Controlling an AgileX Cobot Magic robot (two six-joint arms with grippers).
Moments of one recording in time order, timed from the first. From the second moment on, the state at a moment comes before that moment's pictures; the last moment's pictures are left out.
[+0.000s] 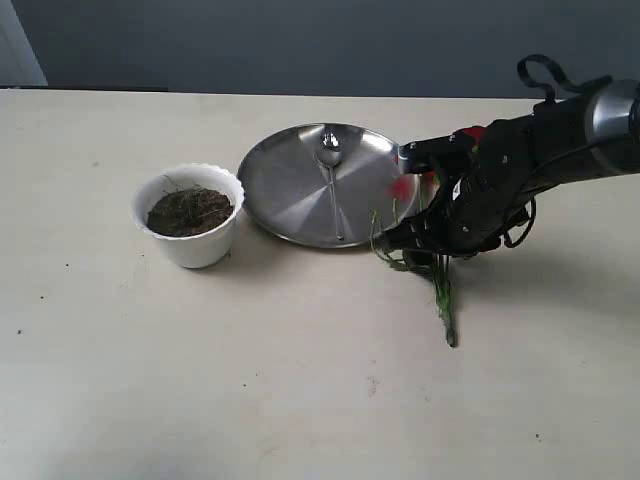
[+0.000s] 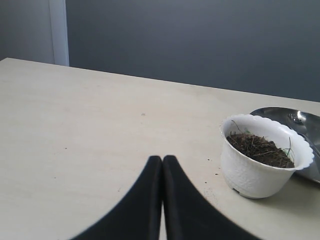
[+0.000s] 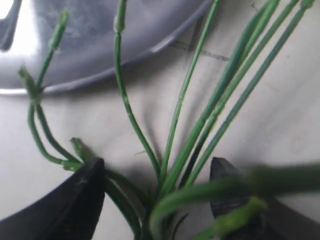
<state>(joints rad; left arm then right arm) 0.04 0.00 0.00 -0.18 0.25 0.01 0.53 1.94 -1.03 0.04 0.40 0.05</state>
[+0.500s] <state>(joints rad) 0.04 0.00 0.00 -0.18 0.25 0.01 0.53 1.96 -1.04 0.04 0.39 0.05</state>
